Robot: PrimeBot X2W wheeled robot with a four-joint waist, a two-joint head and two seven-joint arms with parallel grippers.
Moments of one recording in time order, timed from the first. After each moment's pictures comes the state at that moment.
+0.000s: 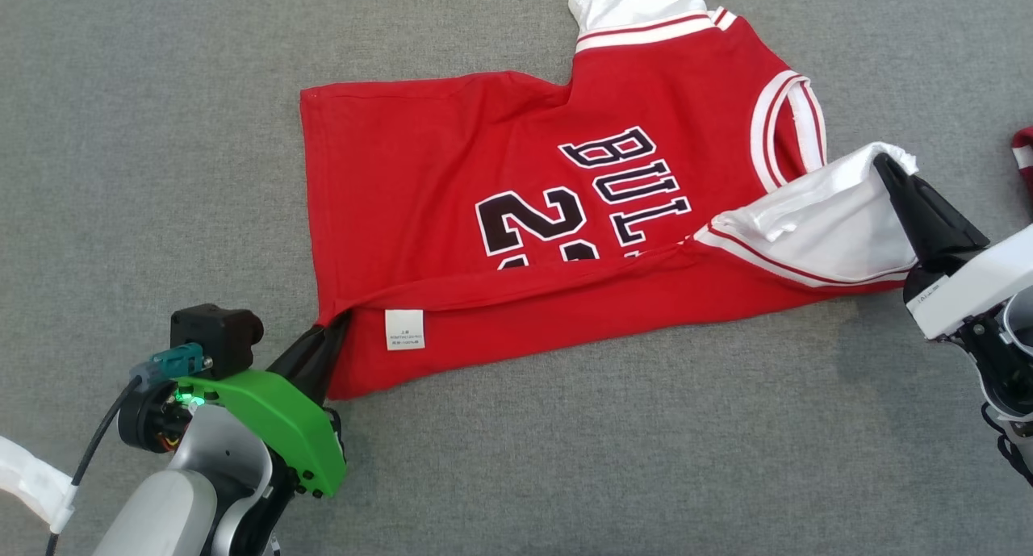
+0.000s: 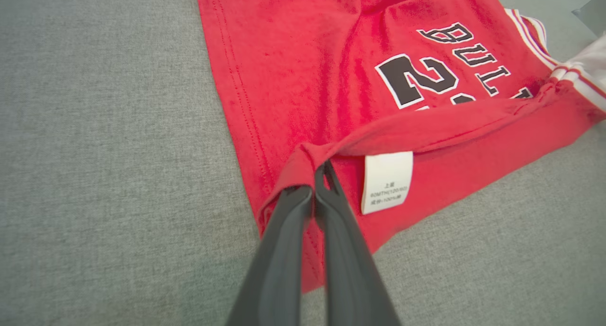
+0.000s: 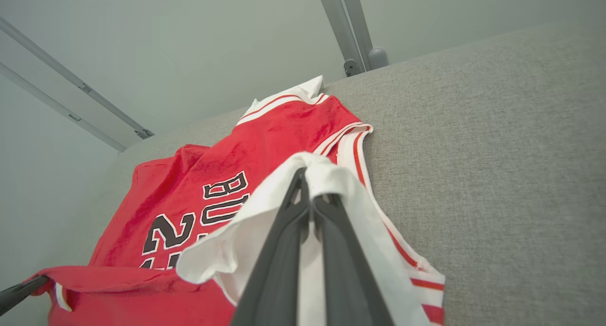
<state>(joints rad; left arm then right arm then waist) -0.19 0.39 -0.38 -0.07 -0.64 0.00 0.28 -0.38 -0.59 0.28 0.14 1.01 0.13 0.01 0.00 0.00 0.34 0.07</state>
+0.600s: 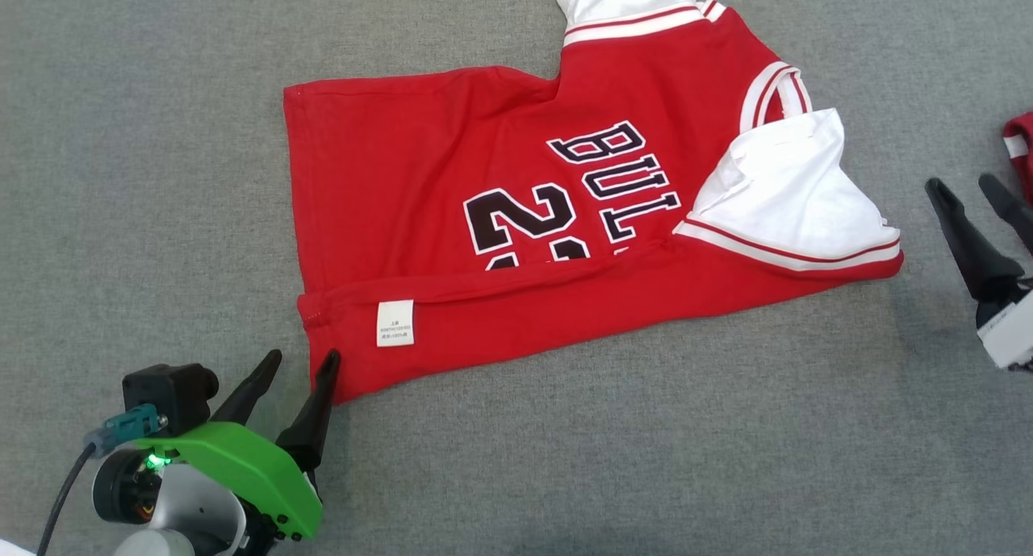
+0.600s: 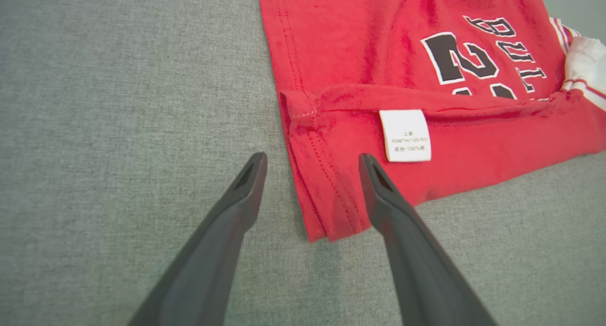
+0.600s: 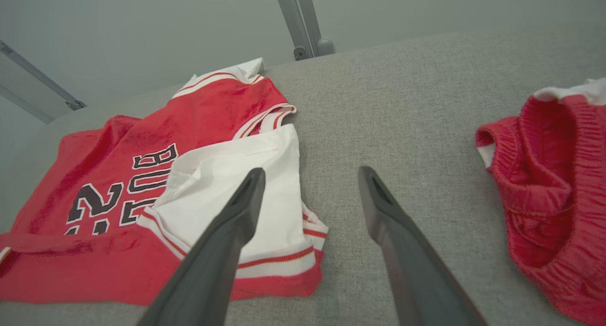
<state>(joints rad) -0.07 0.39 -0.31 -0.09 -0.70 0.06 0.23 -0.28 -0.68 0.18 0.10 0.93 0.13 0.04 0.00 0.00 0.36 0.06</state>
